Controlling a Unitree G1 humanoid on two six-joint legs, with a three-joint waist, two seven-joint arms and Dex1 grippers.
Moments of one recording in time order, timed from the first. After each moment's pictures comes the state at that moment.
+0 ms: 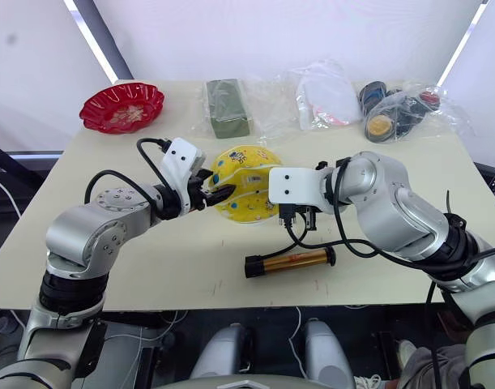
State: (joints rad) left arm -0.54 0.51 0.03 -0.41 -0.51 1.24 -0.31; right arm -0.93 -0.72 0.62 -0.50 -0.12 1.00 1.10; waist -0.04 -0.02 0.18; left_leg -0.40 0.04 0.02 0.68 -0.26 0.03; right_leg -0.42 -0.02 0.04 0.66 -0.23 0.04
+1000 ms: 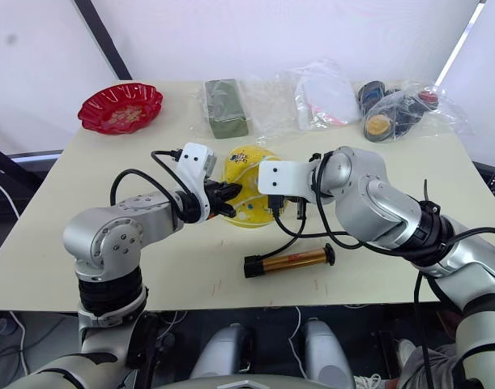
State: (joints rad) left arm -0.58 0.27 0.12 -0.52 -0.50 1.51 -0.13; right arm -1.03 -0.68 0.75 -0.39 -0.20 1.03 1.04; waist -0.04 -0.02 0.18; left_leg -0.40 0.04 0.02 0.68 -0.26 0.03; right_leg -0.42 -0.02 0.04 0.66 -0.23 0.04
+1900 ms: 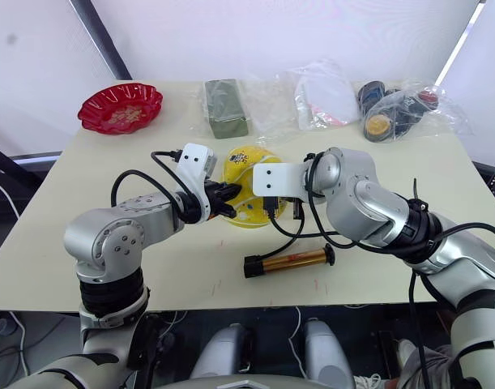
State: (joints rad) left arm -0.58 0.26 0.12 -0.52 -0.49 1.51 -0.13; right arm -1.05 -0.65 0.80 -0.35 -0.25 1.02 1.05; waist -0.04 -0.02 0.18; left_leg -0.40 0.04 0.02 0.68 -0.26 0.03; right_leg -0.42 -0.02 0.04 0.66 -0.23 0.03
